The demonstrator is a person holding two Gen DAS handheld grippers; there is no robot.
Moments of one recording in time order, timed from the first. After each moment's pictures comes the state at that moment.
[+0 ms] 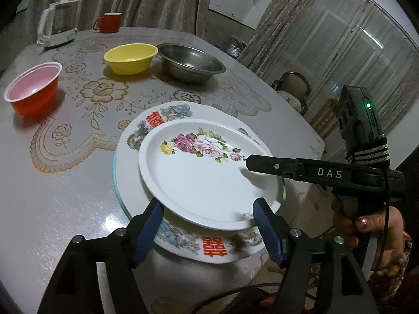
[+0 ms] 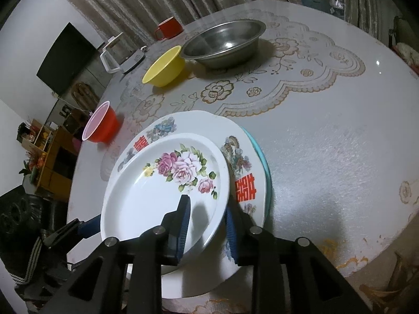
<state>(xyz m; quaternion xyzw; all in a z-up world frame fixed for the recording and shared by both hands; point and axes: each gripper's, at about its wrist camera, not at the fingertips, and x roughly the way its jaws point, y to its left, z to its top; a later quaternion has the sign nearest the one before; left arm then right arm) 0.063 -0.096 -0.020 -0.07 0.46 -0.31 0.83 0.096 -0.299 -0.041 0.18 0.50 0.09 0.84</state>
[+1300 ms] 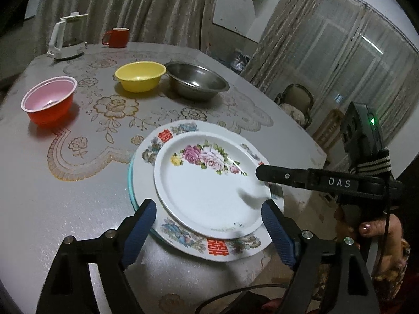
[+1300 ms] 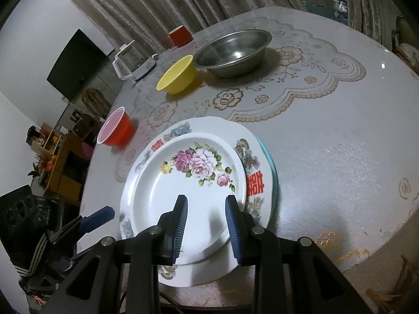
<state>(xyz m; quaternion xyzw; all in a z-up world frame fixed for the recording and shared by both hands) 0.052 -0.081 -0.002 -0.08 0.42 -0.29 0.86 0.080 -0.300 -0.028 0.20 0.48 0.11 0.85</state>
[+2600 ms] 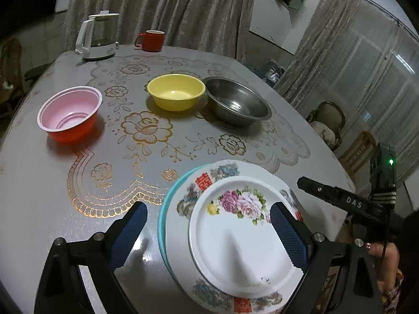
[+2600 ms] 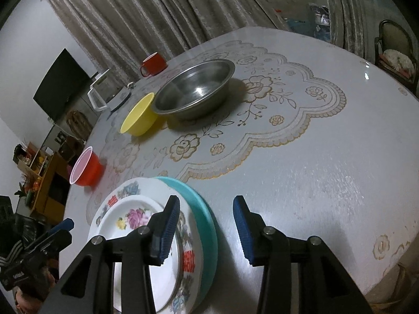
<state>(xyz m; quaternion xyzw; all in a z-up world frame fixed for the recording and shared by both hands) 0.112 -0.080 0.006 -0.10 0.43 -0.19 0.88 0.127 -0.355 -0.033 0.20 0.44 0.05 0.88</state>
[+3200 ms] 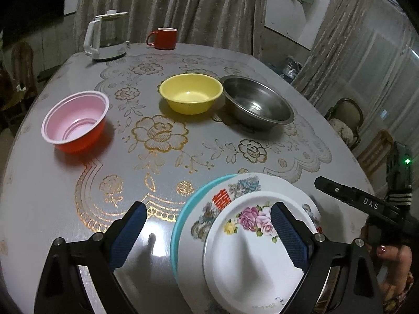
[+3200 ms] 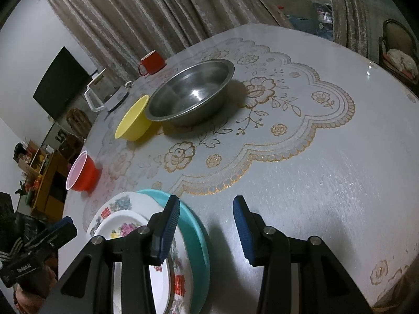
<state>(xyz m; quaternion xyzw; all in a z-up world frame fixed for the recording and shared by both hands) 0.140 -0.092 0.003 -0.06 0.45 -0.15 0.88 0.154 -0.364 -0.036 0.20 0.45 0.06 0.87</state>
